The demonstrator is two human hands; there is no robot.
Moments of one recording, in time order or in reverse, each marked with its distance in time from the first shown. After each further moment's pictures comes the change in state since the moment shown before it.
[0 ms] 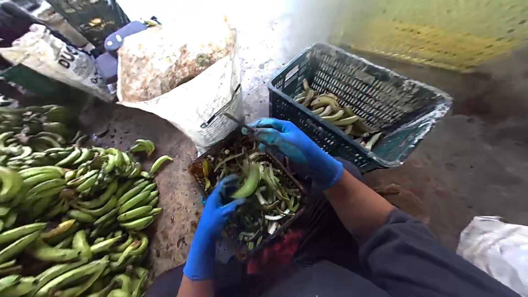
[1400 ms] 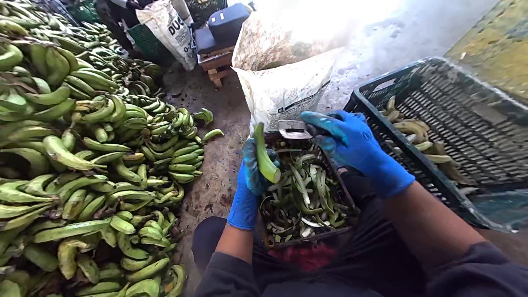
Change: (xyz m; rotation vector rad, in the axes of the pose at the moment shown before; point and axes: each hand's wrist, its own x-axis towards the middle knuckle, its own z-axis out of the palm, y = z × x) left_hand 0.018 0.024 -0.034 -0.805 0.351 0.061; right_hand 0.028 0.002 0.036 -0.965 -0.132 -0.524
